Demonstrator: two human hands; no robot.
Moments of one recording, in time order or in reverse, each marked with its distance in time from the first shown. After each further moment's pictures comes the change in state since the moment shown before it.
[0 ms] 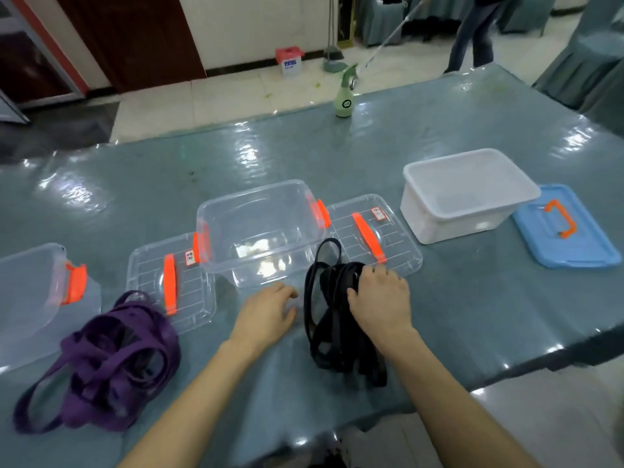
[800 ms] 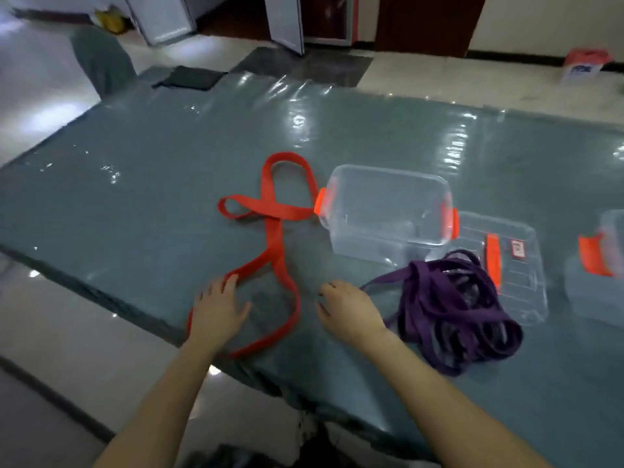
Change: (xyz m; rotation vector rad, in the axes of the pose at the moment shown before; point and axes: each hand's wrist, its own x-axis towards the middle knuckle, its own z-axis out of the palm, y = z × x) left_hand -0.486 -0.527 -0.096 0.136 0.110 -0.996; right_hand -0.208 -0.629 0.037 0.227 -0.262 -0.996
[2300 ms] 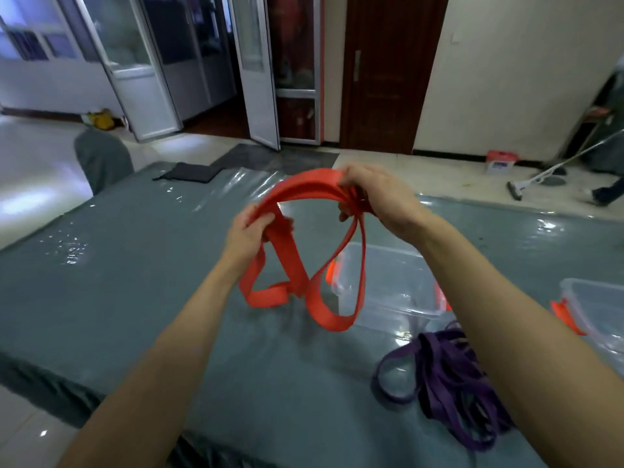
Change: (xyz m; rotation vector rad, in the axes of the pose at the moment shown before) left_hand 0.118 0.049 -0.259 -1.519 0.093 0.353; right_hand 0.063 -0.104 -0.318 0.884 0.359 -0.139
